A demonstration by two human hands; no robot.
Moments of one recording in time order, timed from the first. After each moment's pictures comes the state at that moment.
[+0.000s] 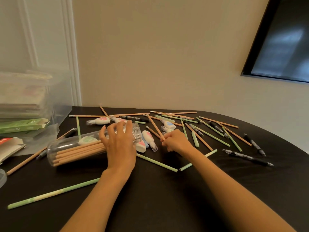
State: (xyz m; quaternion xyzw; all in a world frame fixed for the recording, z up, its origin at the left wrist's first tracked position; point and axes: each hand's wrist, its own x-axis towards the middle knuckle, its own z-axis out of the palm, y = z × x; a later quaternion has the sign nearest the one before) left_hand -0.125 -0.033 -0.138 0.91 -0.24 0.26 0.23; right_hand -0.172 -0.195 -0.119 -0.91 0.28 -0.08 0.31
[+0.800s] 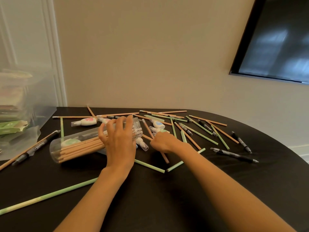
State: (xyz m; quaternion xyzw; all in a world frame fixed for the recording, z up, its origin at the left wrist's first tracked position) left_hand -0.126 -0.069 -0.142 0.84 -0.28 0.37 0.28; right_hand -0.171 -0.198 -0.109 -0.96 0.24 0.03 0.16
